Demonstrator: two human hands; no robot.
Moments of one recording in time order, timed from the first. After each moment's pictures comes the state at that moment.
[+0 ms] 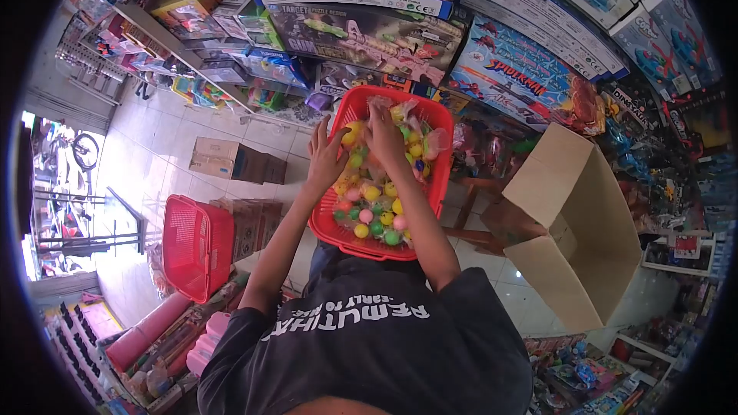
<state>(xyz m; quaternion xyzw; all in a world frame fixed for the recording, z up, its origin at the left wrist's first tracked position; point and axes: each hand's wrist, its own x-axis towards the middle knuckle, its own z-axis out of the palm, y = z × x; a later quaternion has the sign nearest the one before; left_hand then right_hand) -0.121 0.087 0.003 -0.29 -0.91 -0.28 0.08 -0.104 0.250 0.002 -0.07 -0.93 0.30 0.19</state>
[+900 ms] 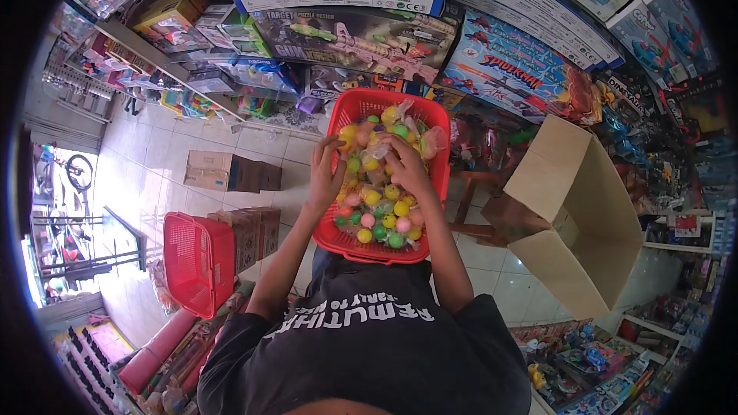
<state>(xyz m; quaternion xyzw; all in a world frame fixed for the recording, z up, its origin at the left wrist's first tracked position) -0.112 0.084 0.008 -0.32 -0.83 -0.45 0.05 -0.044 0.274 0.024 -0.01 -0.78 0.62 0.13</state>
